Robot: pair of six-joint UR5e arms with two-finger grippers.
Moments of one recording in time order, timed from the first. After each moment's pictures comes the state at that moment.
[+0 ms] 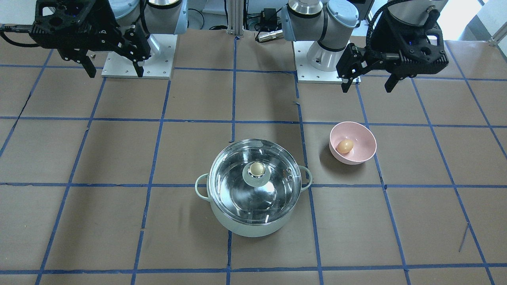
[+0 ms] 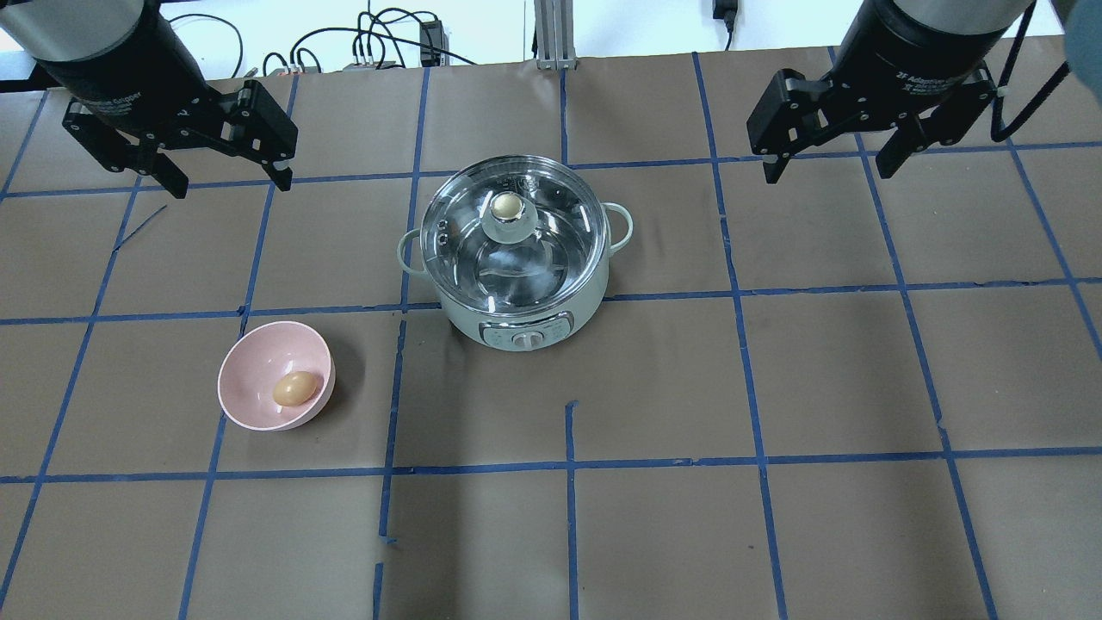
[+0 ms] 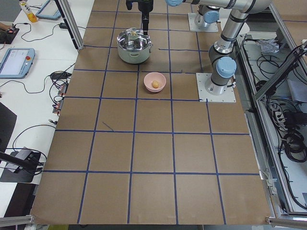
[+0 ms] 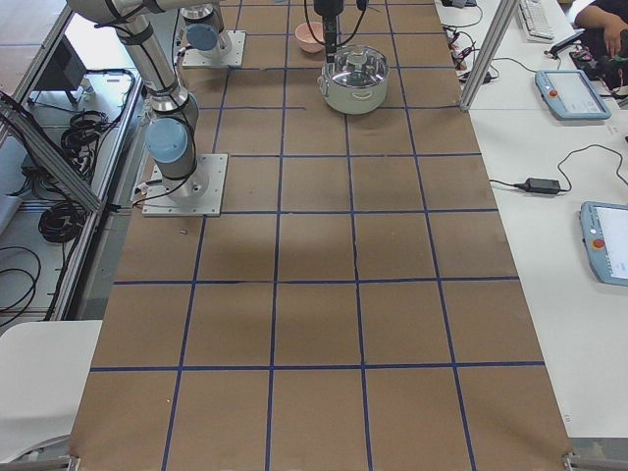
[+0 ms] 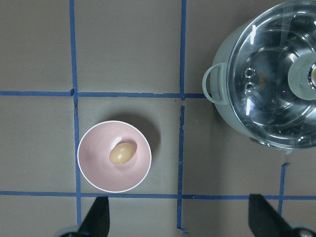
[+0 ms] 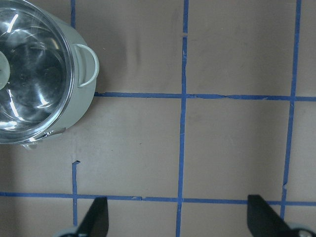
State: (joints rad) left arm -1.51 -1.55 -1.47 -1.67 1.58 0.03; right arm 1.61 -1.60 1.49 -1.52 -1.54 0.00
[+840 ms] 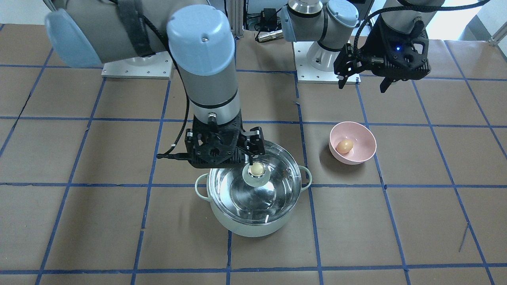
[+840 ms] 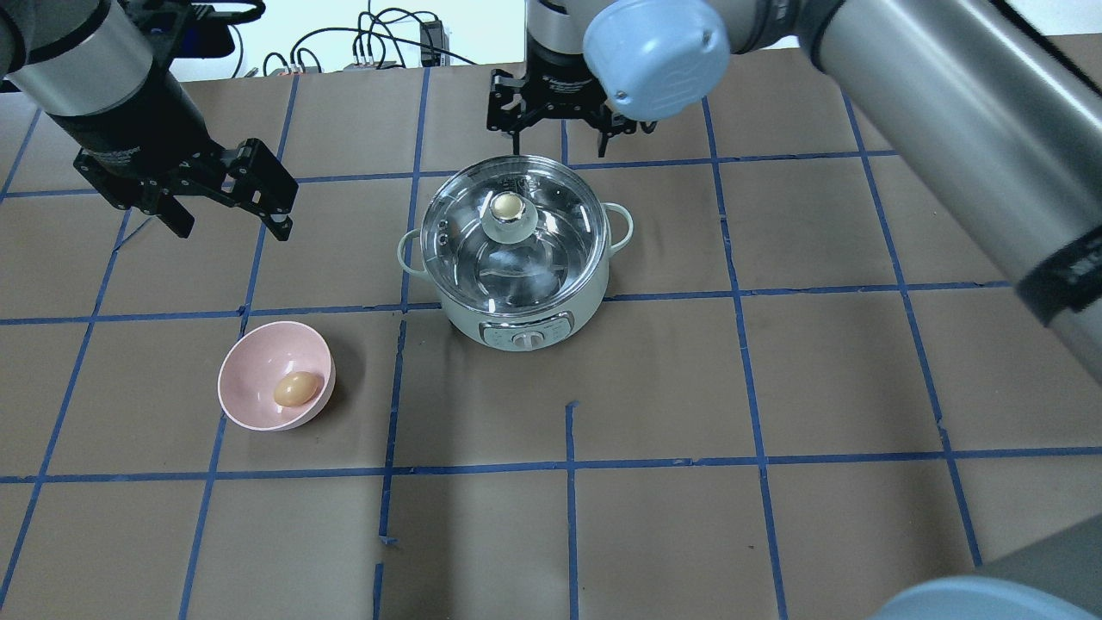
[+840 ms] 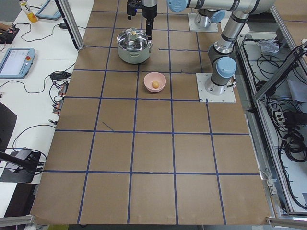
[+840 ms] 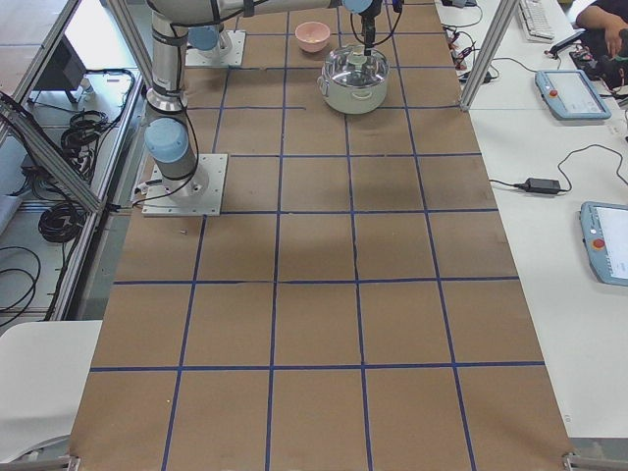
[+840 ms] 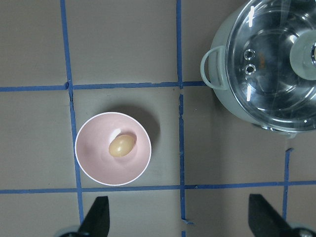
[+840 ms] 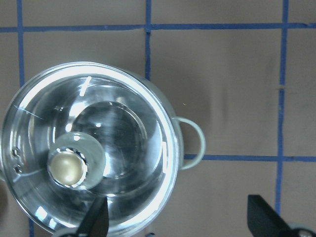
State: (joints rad) left arm -1.47 -1.51 -1.58 -1.67 1.58 0.19; right arm 1.94 -1.12 1.21 -1.77 -1.49 0.41
